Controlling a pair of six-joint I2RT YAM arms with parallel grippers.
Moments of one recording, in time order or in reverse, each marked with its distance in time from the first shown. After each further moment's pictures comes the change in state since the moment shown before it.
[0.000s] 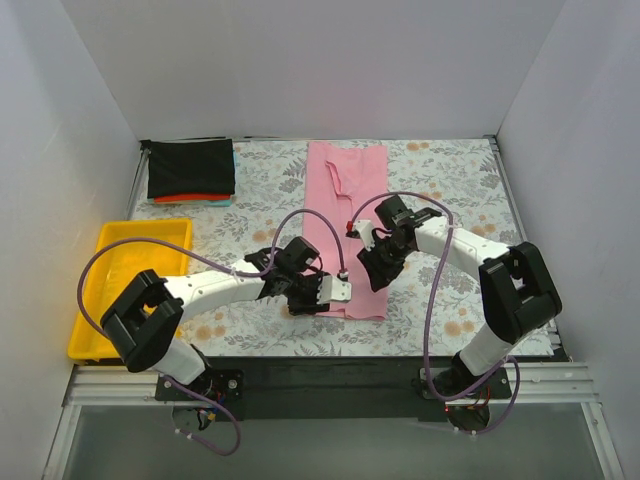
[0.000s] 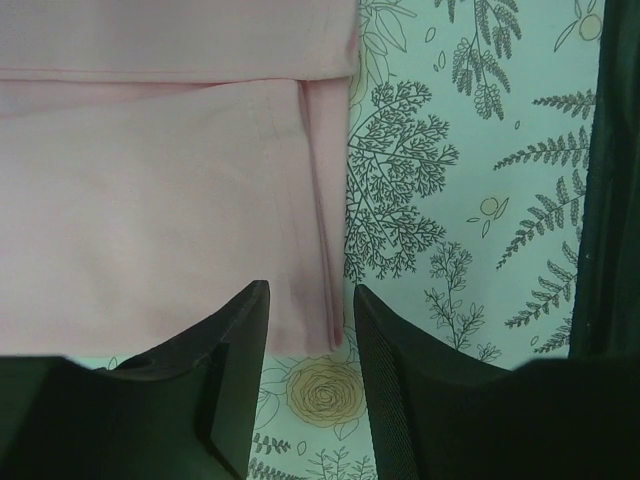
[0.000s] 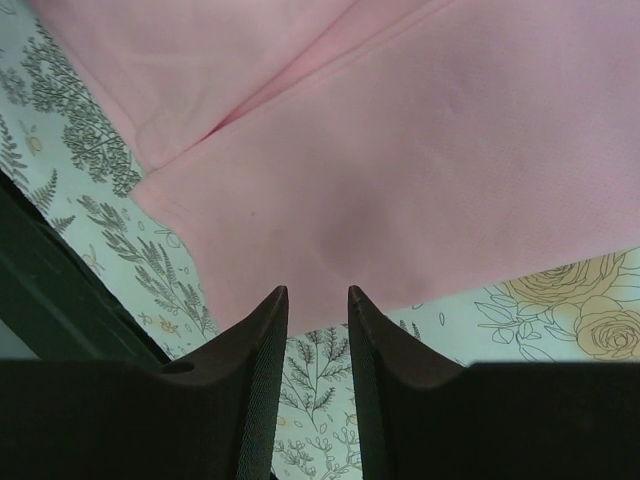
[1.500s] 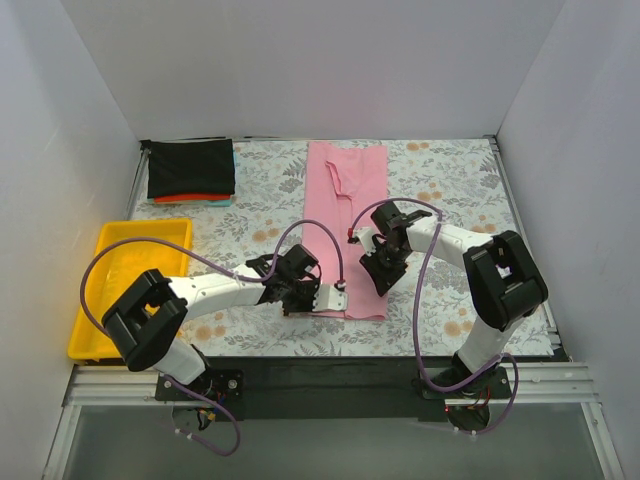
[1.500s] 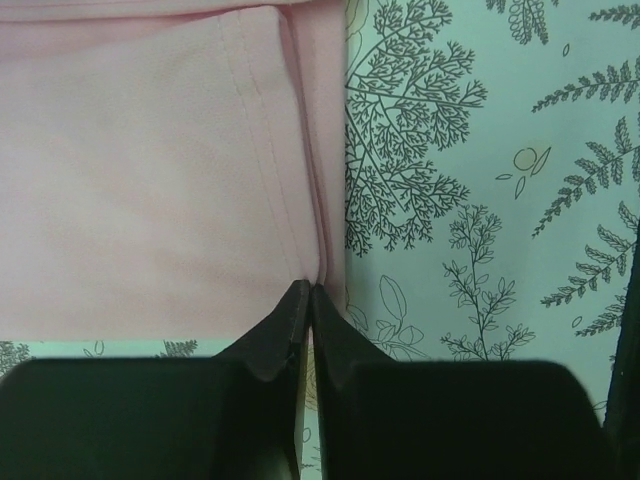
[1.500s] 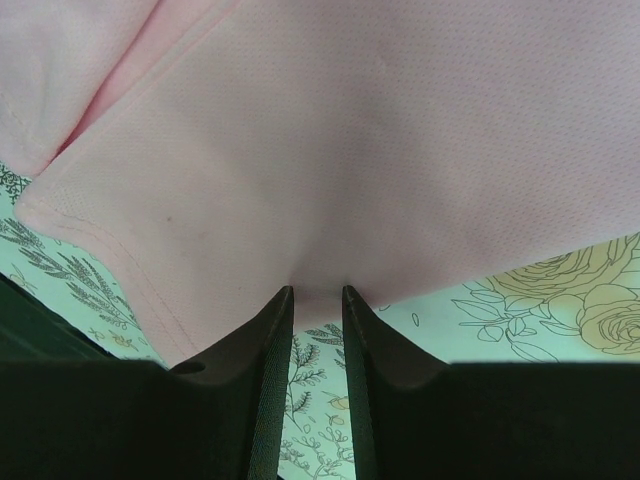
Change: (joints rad) left arm -0.024 0.015 -0.055 0.022 -0.095 0.072; right arm 0.000 0.110 -0.010 0.004 0.127 0.048
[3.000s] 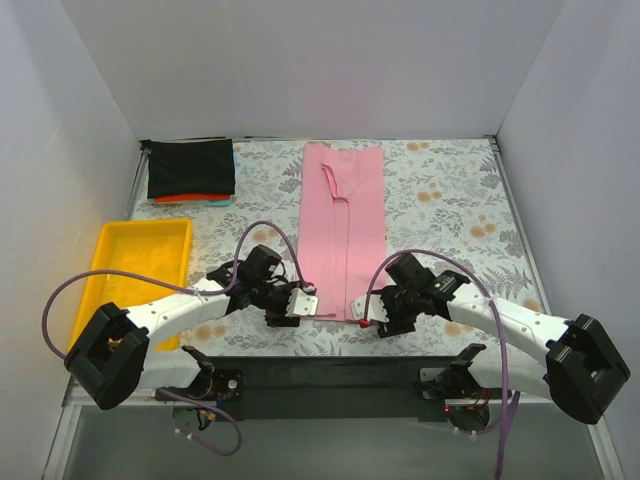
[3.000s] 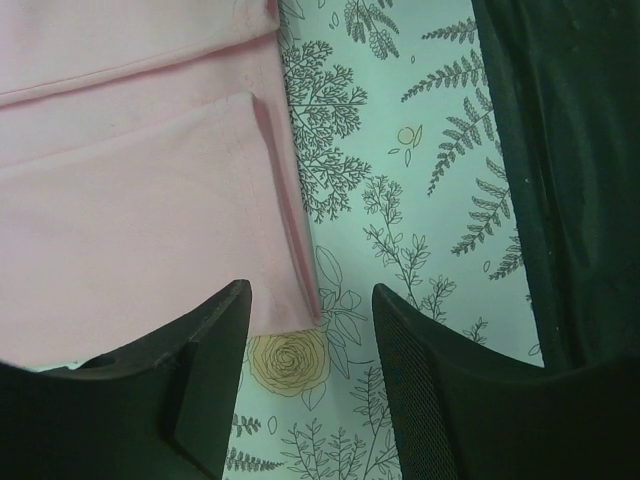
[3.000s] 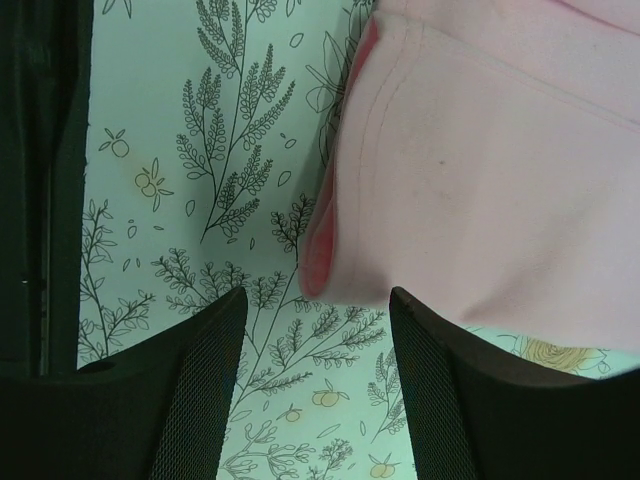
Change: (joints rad) left arm 0.171 -0.272 -0.201 0.042 0.354 0.163; right arm 0.214 -0.603 -0.463 0.128 -0.043 -0.757
